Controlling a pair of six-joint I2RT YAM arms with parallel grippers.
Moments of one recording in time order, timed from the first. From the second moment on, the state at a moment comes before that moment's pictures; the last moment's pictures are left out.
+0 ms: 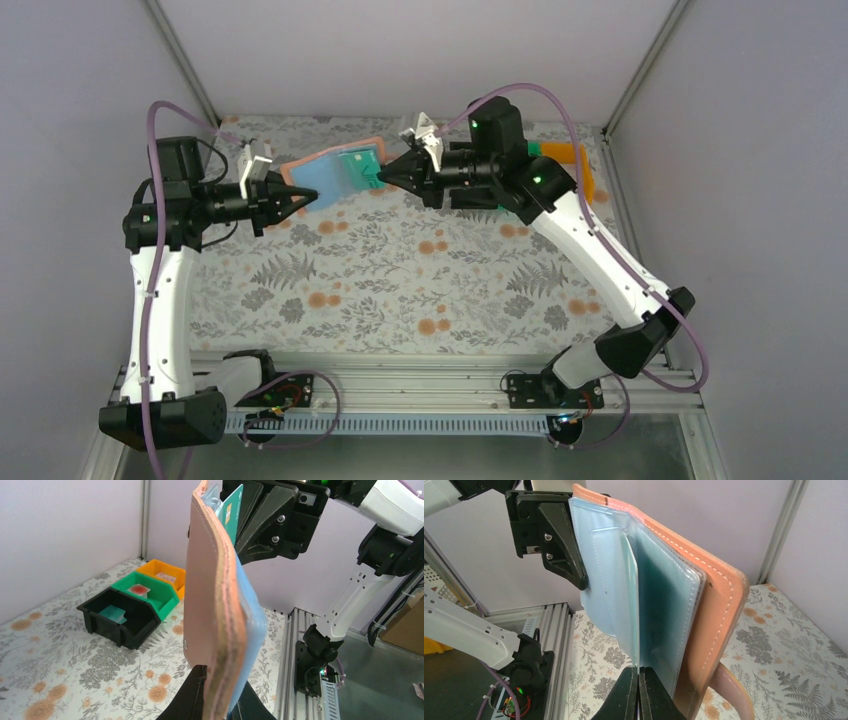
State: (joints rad) left arm 0.11 1.08 1.36 -0.97 1.32 0.44; right arm 0.69 1.49 1.70 -0.56 -0.74 -0.19
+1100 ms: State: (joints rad) left arm 0.10 1.24 0.91 -0.44 1.07 -0.11; right arm 0.17 1.40 1.22 -0.22 -0.55 0.56
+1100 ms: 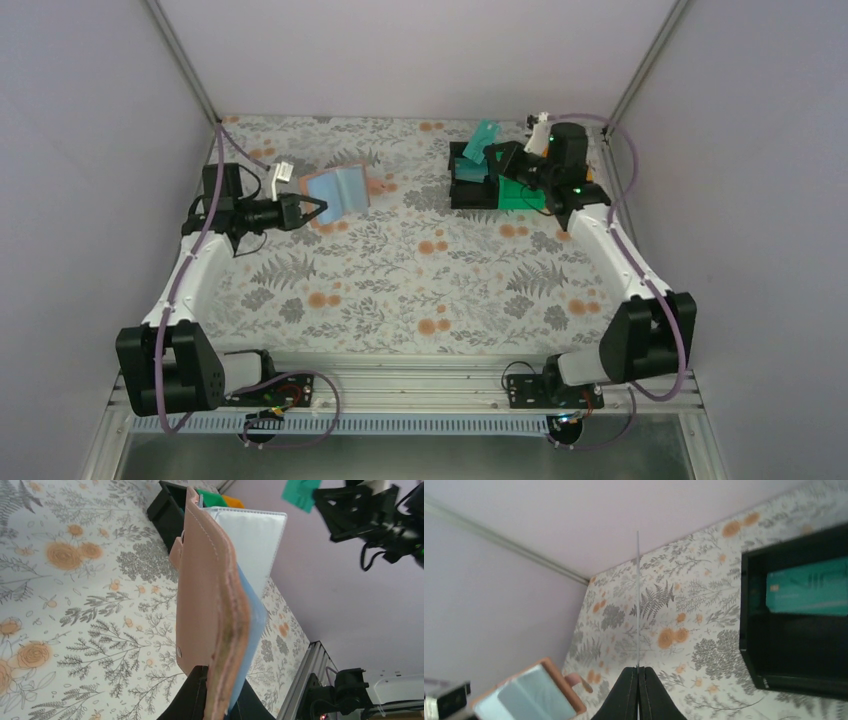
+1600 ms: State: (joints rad) left arm 0.10 1.24 1.06 -0.50 1.00 -0.11; right arm 0.27 1.69 1.23 0.06 -0.19 1.45
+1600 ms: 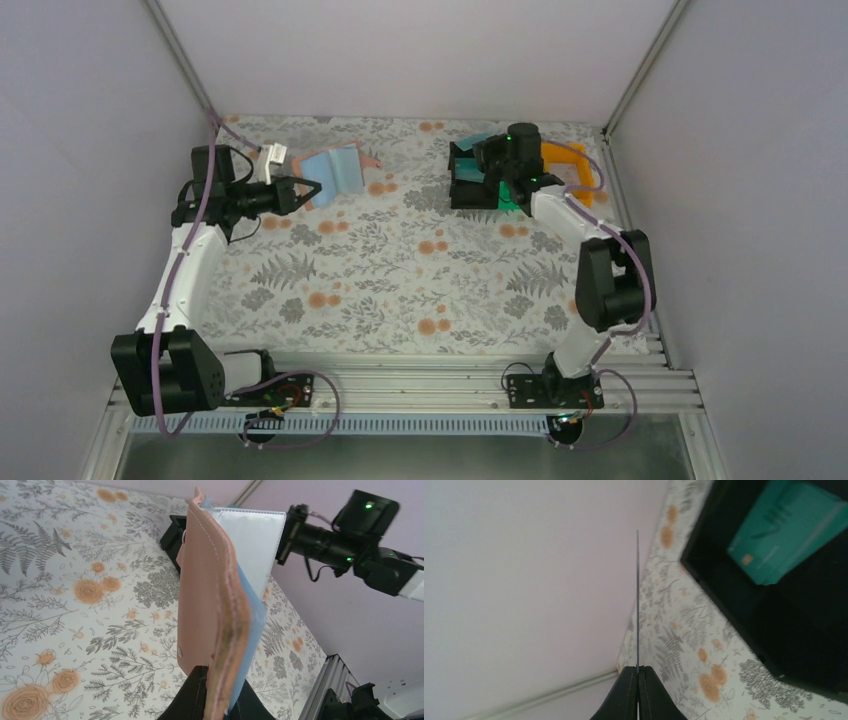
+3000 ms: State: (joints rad) left arm 0.11 1.26 1.07 -0.54 1.00 -0.09; right arm 0.25 2.14 1.47 -0.01 -0.08 1.70
